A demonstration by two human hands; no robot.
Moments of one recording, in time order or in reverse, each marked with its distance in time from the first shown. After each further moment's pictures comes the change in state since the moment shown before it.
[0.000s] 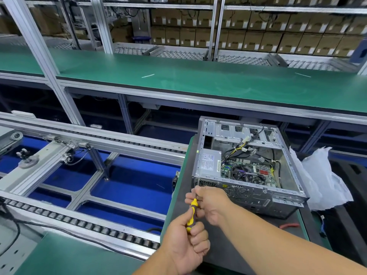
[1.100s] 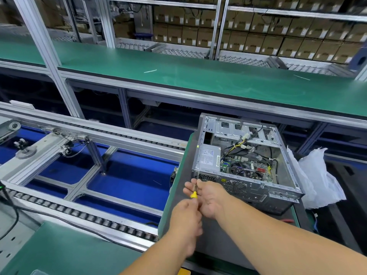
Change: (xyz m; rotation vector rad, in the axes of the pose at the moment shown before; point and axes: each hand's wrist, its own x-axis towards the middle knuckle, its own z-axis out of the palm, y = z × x) left_hand 0.012 0.005 0.014 0.137 0.157 0.152; right_hand -0.009 -0.003 0.008 0.223 0.021 0.101
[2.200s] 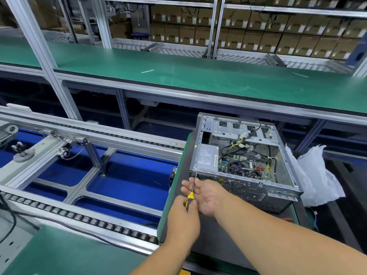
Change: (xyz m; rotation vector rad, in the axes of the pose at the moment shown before) left_hand 0.002 -0.003 0.002 0.233 0.138 0.210; right_hand 0.008 -0.007 -0.003 0.008 -0.029 0.045
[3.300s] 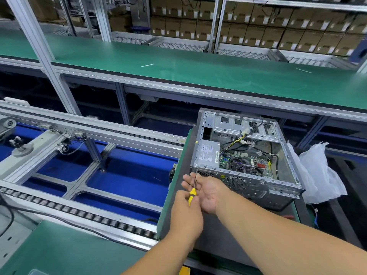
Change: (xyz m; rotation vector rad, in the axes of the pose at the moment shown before) left_hand 0.011 -0.002 -0.003 -0.193 -0.063 -0.017; right_hand 0.010 0.003 -0.005 0.079 -0.079 0.000
